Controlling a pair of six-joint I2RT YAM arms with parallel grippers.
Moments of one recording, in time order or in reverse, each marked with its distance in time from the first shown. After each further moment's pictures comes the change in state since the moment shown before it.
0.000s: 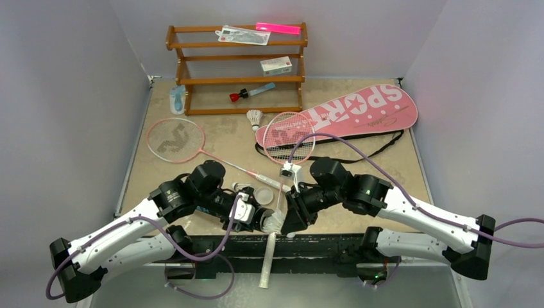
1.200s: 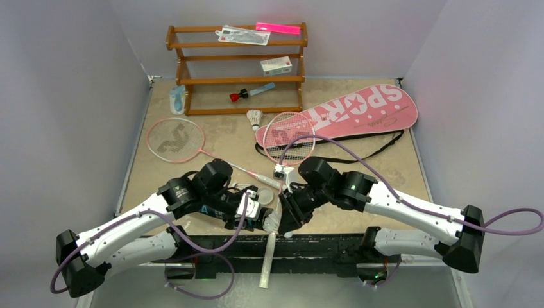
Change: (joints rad) left arm 0.007 0.063 0.000 -0.009 -0.034 -0.009; right arm -0.002 0.097 0.000 -0.010 -0.002 -0.017
